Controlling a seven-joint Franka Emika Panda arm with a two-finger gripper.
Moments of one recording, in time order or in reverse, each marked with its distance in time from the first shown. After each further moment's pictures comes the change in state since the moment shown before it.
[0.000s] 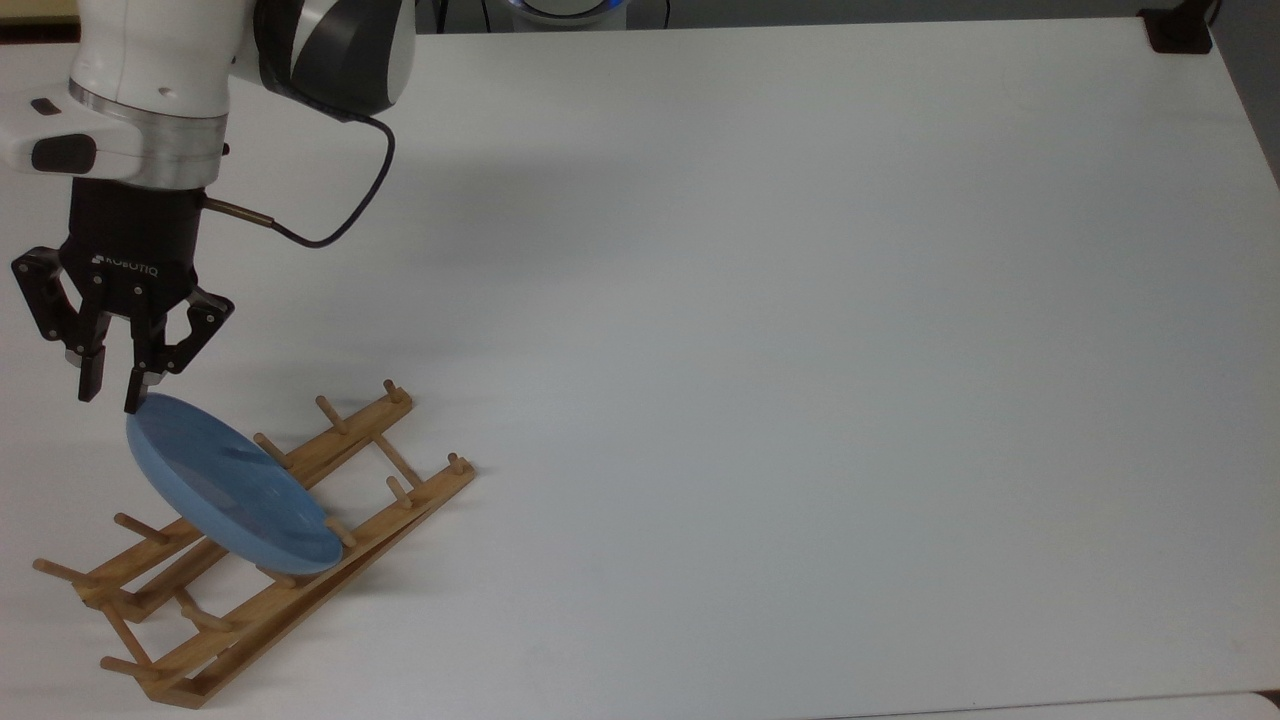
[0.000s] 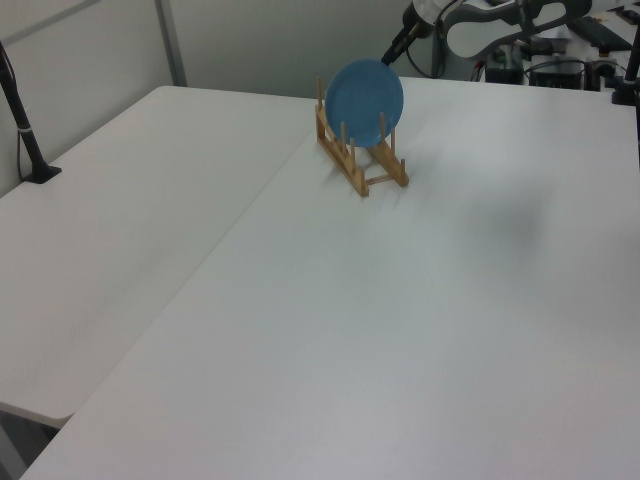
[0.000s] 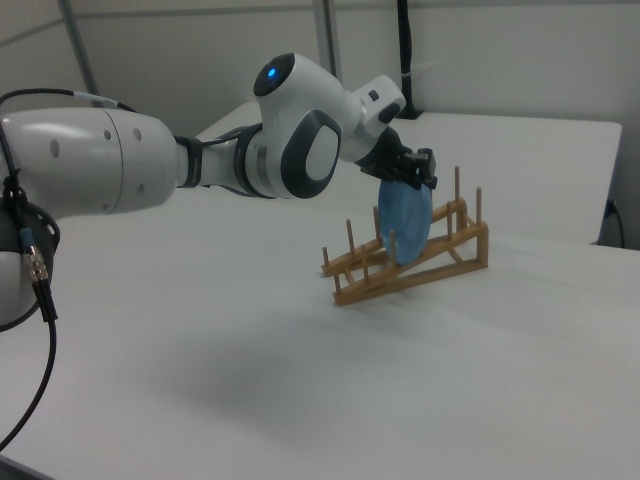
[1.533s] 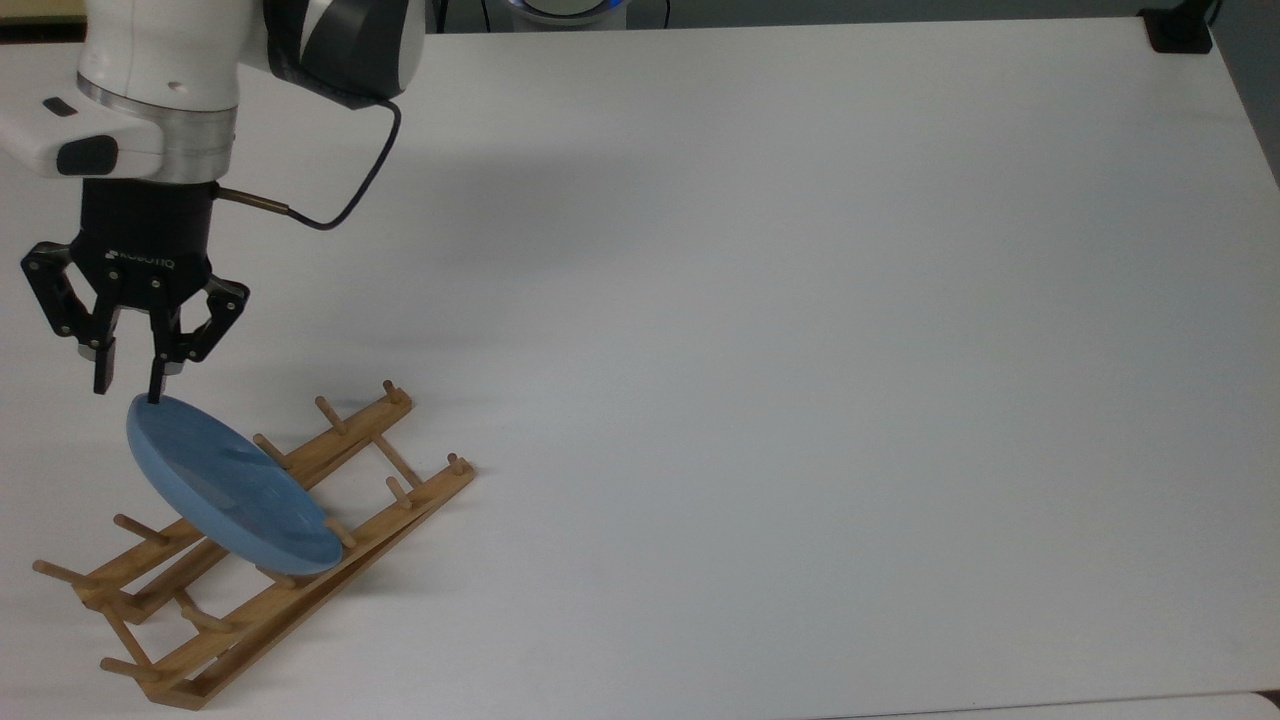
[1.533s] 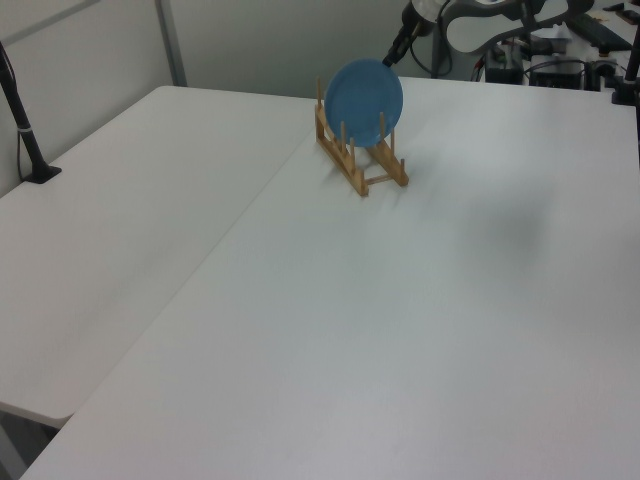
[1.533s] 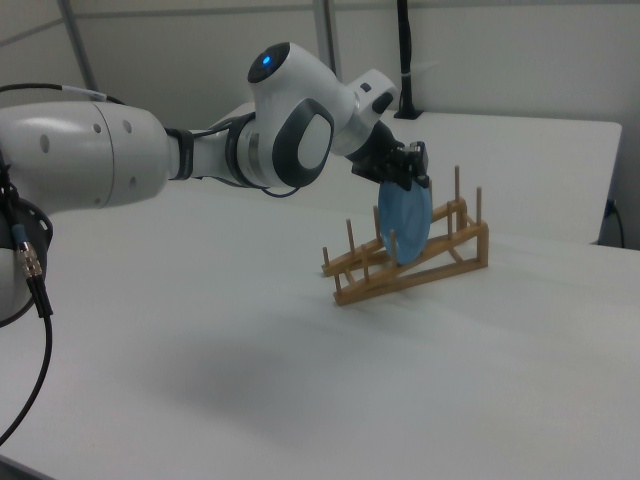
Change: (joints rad) arm 0.013 -0.017 0.007 0.010 -0.005 -0.083 -0.111
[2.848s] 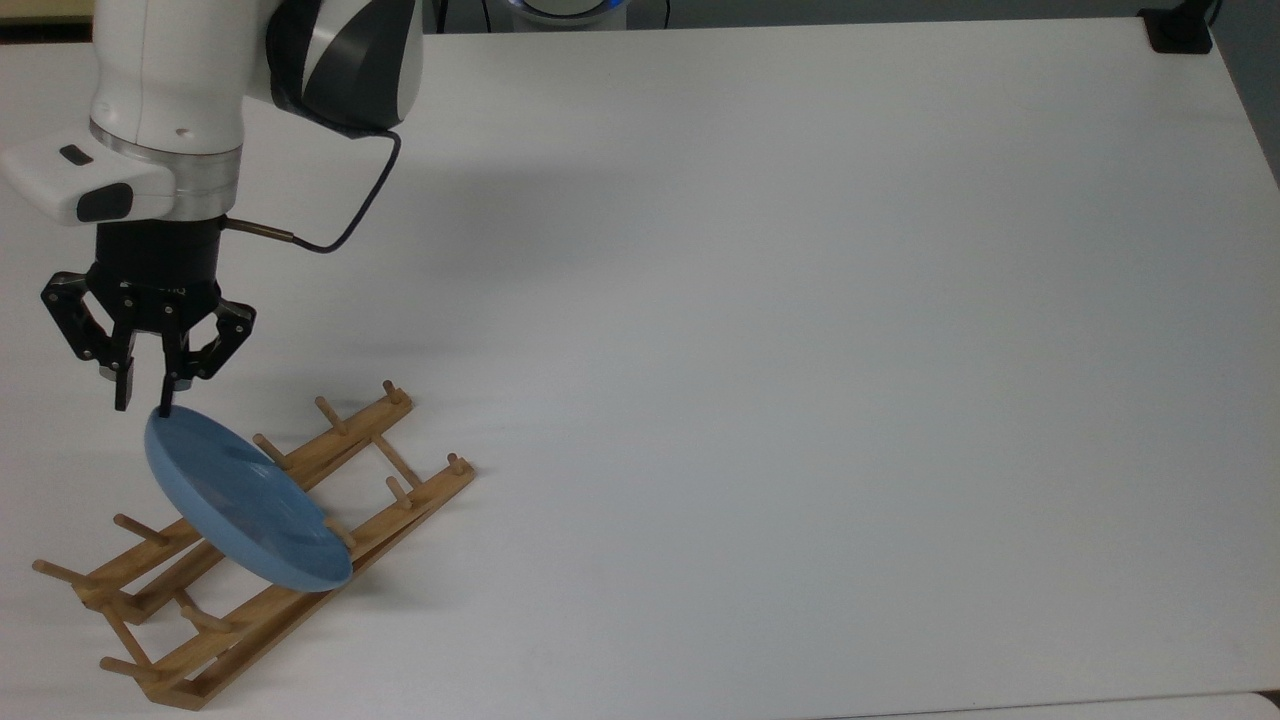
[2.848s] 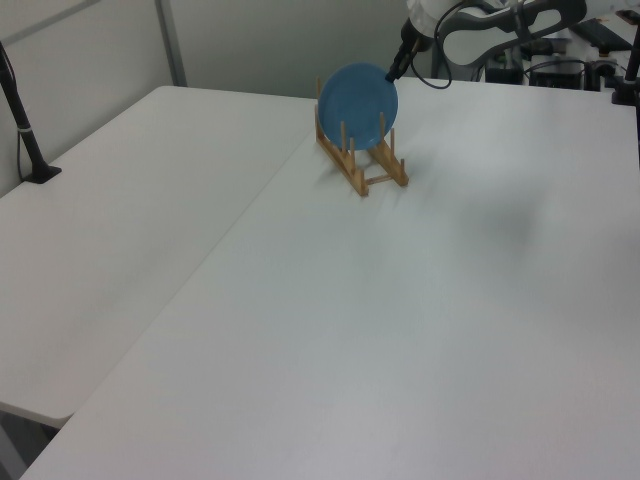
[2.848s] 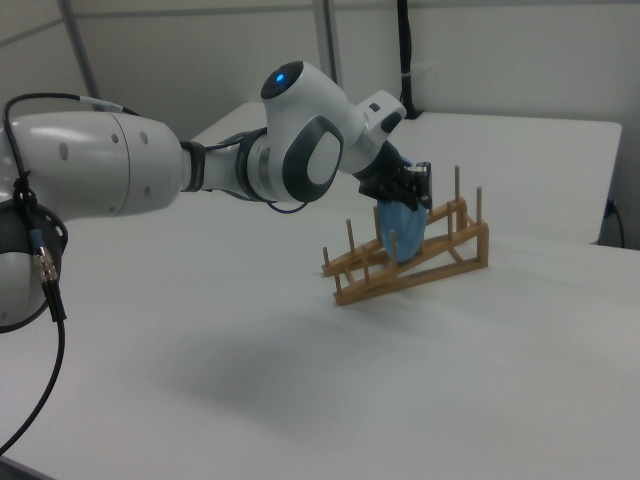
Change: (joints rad) arm -0.007 0.041 -0.005 0.001 0.000 -0.007 -0.033
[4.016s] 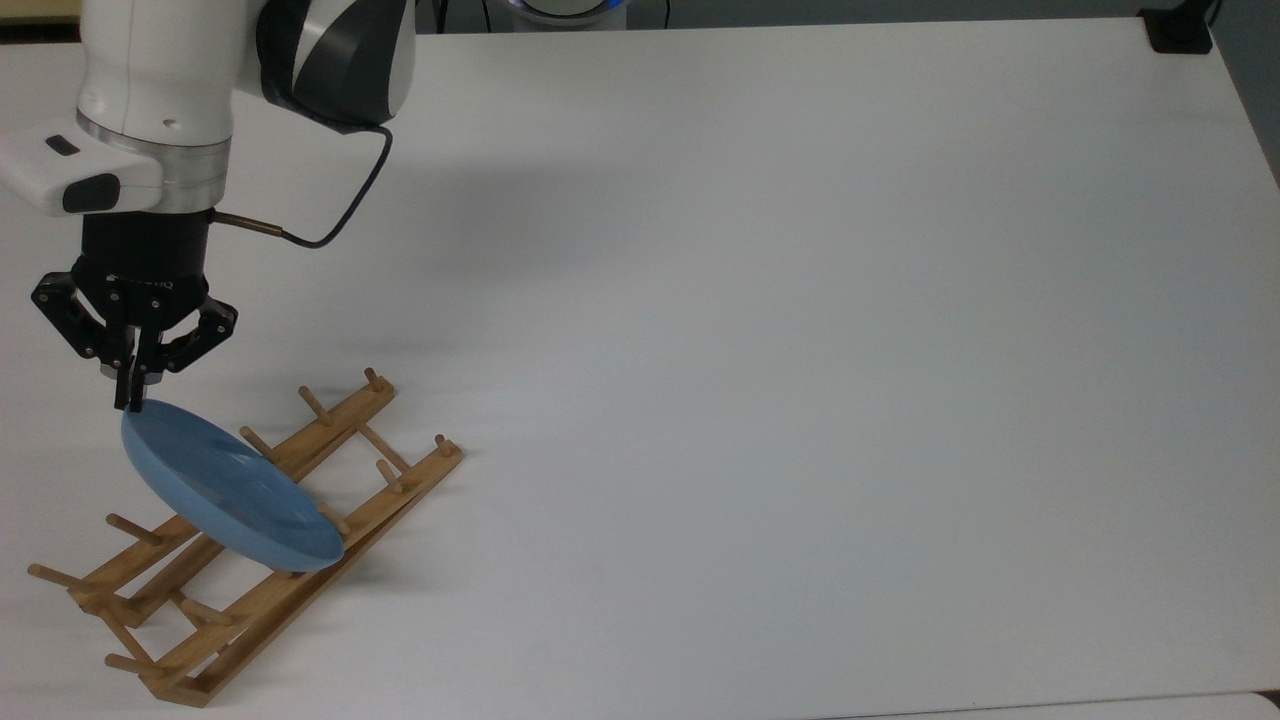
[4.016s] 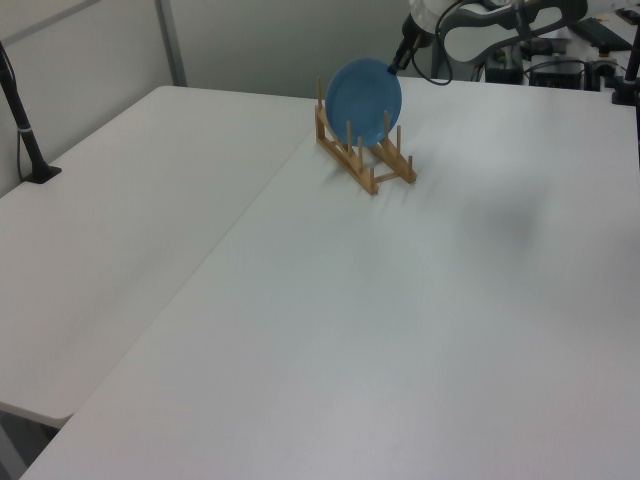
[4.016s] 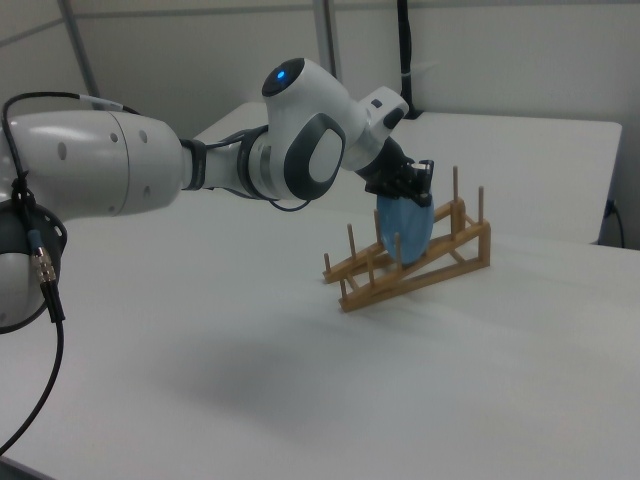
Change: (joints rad) arm -0.005 -0.002 -0.003 0.008 0.000 0.002 -0.012
